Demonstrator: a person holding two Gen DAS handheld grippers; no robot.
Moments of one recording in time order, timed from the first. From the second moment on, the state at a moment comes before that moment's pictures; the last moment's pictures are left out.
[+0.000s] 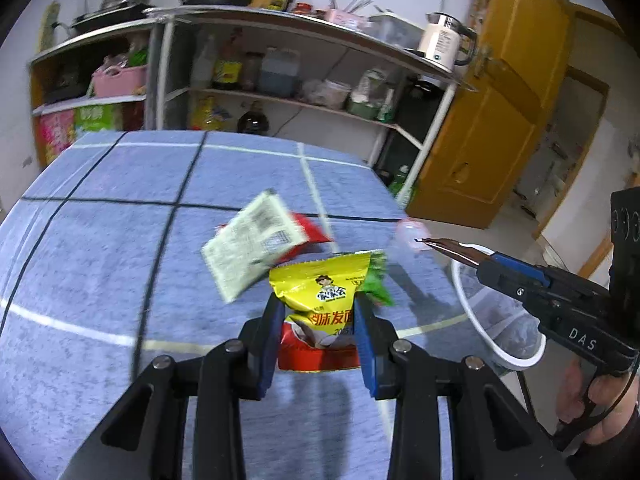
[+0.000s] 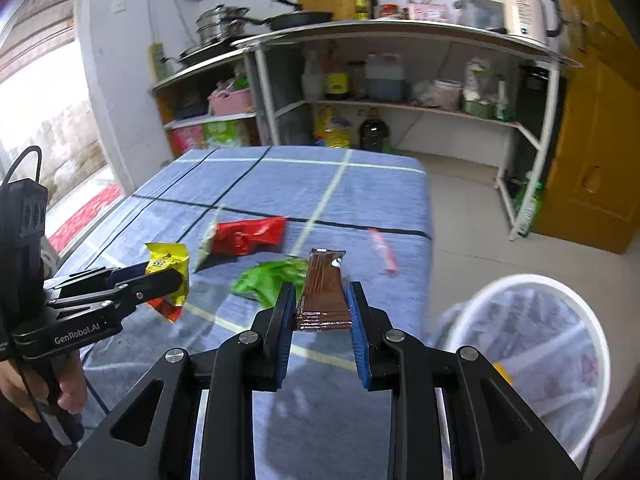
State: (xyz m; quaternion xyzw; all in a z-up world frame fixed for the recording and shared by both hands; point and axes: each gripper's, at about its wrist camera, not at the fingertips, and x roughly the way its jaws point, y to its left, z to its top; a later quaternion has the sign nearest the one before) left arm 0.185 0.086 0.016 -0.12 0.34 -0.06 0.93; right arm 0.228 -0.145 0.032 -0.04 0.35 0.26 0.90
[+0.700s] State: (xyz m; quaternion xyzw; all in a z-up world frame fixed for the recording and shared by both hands) left arm 0.224 -0.070 0.037 -0.05 0.34 -0.20 0.92; right arm 0.223 -0.309 0.008 0.04 0.38 0.13 0.91
